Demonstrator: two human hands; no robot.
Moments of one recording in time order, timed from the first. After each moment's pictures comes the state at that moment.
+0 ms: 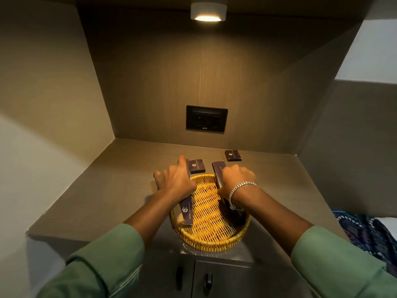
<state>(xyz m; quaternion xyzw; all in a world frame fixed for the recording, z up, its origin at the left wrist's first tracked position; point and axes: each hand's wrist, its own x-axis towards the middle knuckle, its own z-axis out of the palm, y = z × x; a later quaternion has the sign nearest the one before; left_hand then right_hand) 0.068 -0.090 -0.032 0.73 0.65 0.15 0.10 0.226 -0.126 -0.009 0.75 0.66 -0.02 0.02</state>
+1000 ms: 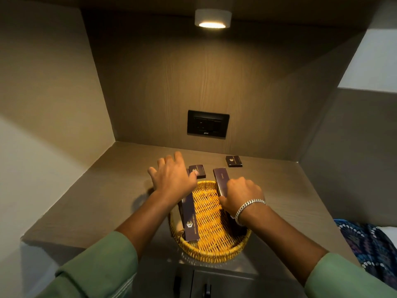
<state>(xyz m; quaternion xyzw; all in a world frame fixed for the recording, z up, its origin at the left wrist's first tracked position) 0.062 -0.084 -0.015 0.73 0.66 0.19 0.00 0.232 -0.148 -0.016 0.75 0.66 -0.02 -0.03</state>
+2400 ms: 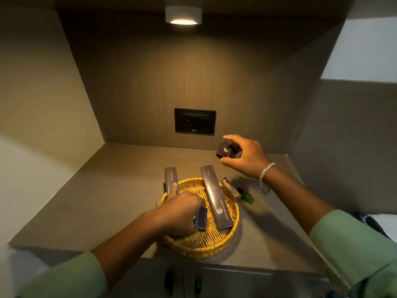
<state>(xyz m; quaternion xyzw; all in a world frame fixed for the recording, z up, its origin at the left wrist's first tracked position) 0.083 -0.158 -0.004 0.91 0.39 -0.04 0.15 0.311 -0.115 0.031 0.63 0.71 -0.10 -0.30</state>
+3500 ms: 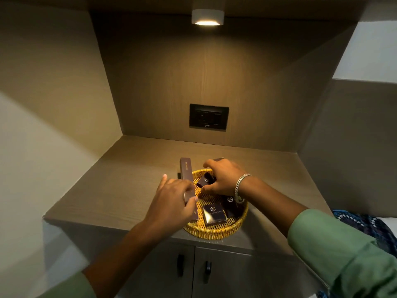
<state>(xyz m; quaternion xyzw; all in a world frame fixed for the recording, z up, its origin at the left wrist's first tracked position) 0.035 -0.201 -0.024 0.80 0.49 0.32 0.11 0.224 -0.139 -0.001 0.60 0.79 -0.09 -0.07</state>
